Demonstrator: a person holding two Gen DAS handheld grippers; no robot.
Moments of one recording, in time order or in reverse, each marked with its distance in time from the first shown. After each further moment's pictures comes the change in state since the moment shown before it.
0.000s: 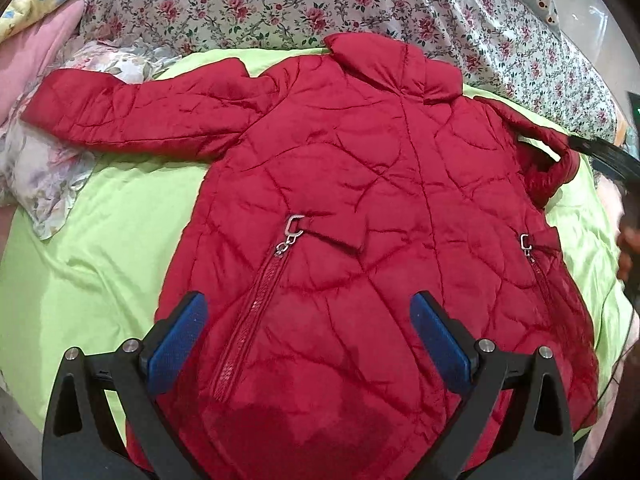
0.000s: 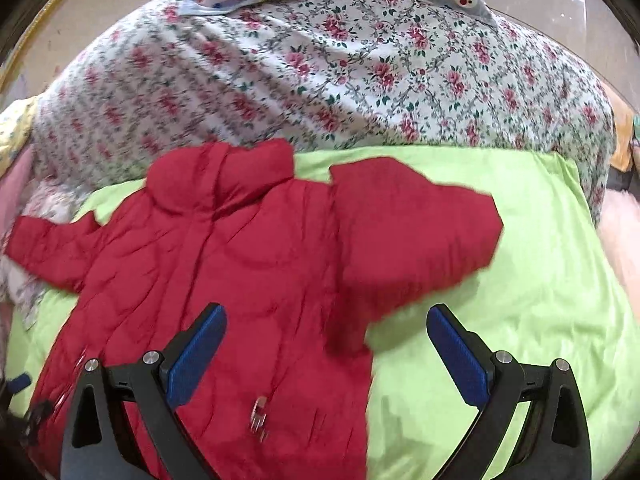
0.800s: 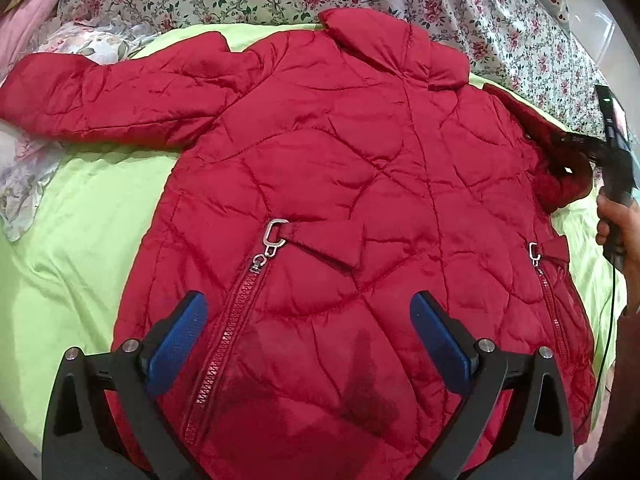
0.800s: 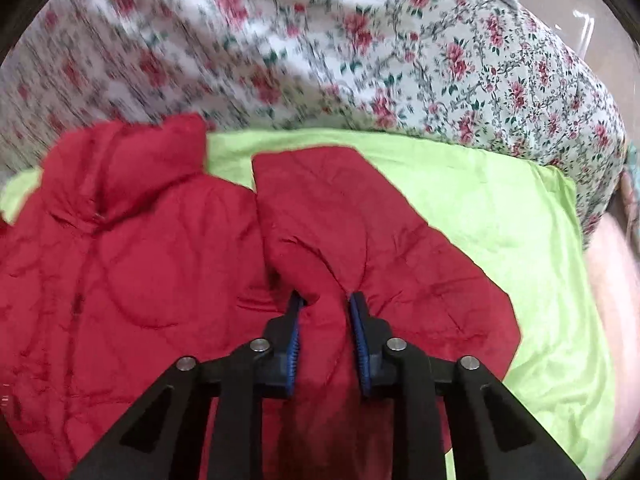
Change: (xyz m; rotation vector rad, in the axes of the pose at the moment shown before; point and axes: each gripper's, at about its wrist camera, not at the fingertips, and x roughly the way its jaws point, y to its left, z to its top) left arm 0.039 -0.005 0.015 -0.016 0.065 -0.040; right arm 0.092 -0.032 0.023 -0.034 0.049 -0.117
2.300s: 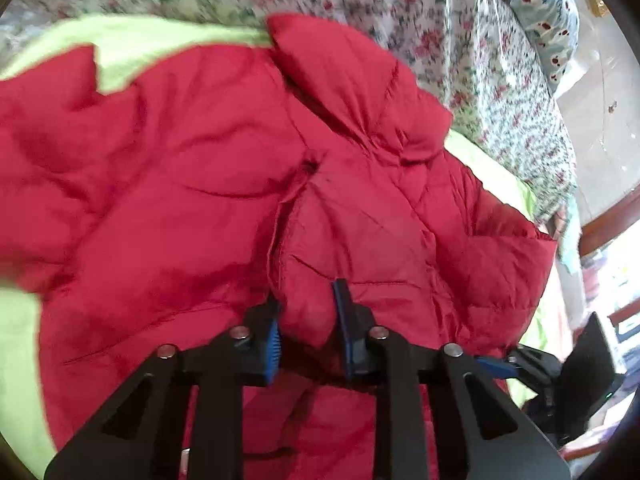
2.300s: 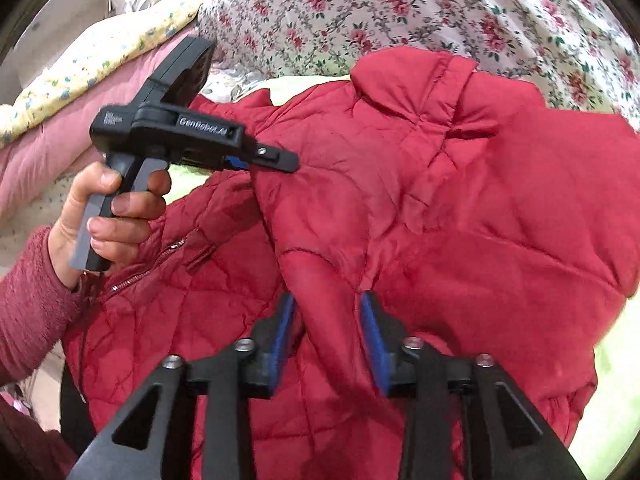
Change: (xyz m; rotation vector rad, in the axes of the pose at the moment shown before) left arm 0.069 0.016 0.137 -0.062 0.026 -0.338; right arm -0.054 0.135 -0.113 -0.361 0.036 0.713
